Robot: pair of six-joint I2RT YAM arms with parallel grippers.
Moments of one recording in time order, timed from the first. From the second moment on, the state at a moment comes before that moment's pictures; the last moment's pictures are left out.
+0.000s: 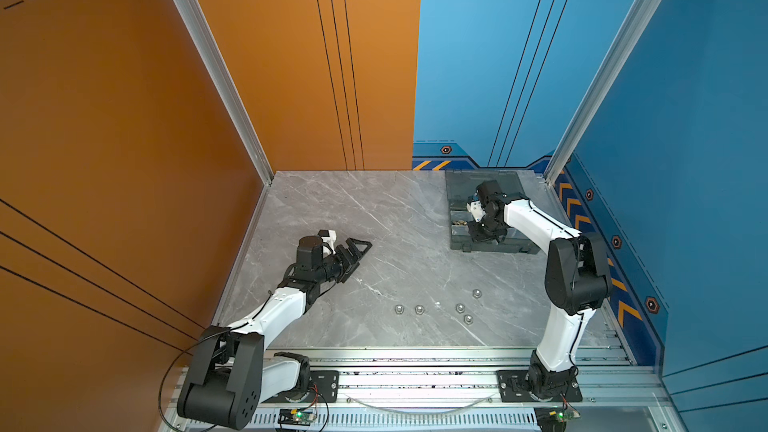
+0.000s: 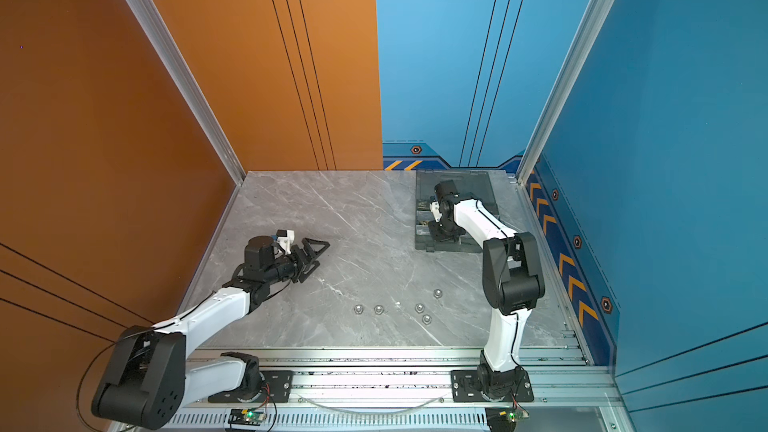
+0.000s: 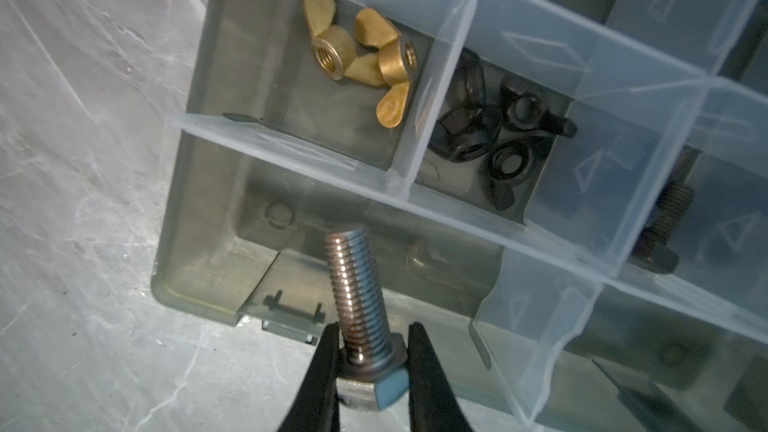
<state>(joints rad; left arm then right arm) -0.16 1.22 0.47 0.24 0.58 -1.06 0.22 1.91 1.47 -0.85 -0.01 -0.06</state>
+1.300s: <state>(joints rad) -0.16 1.22 0.47 0.24 0.58 -1.06 0.31 1.71 1.43 -0.85 -0.05 -0.06</state>
